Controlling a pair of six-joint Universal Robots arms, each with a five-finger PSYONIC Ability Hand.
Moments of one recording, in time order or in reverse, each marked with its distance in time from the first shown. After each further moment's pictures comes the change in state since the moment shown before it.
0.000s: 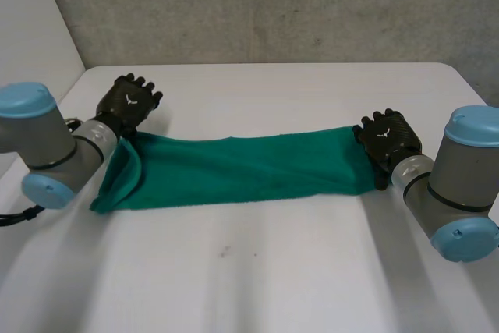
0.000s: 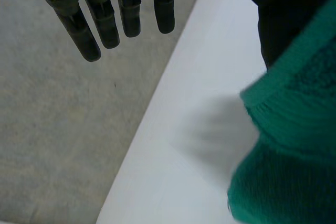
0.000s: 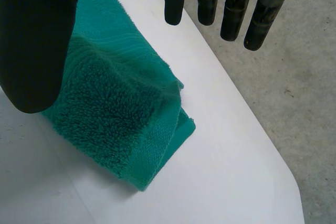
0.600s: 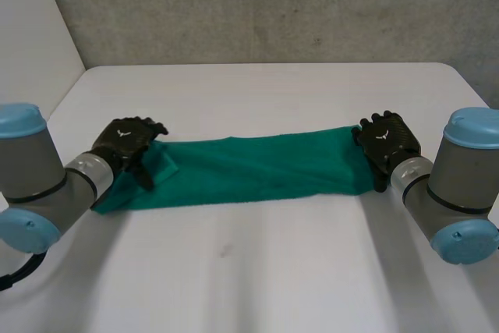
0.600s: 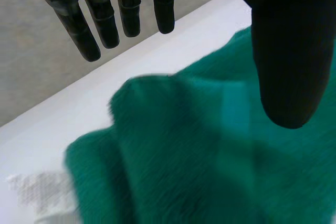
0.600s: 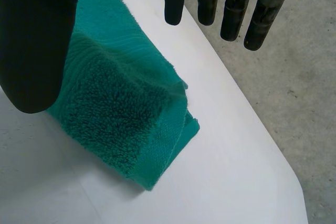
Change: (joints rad) left arm -0.018 0.210 -0.352 -0.055 -0.092 -0.478; right arm 0.004 -0.002 0.010 0.000 -0.002 0.000; left_hand 0.000 0.000 0.000 0.000 0.000; right_hand 0.000 0.000 0.000 0.000 0.000
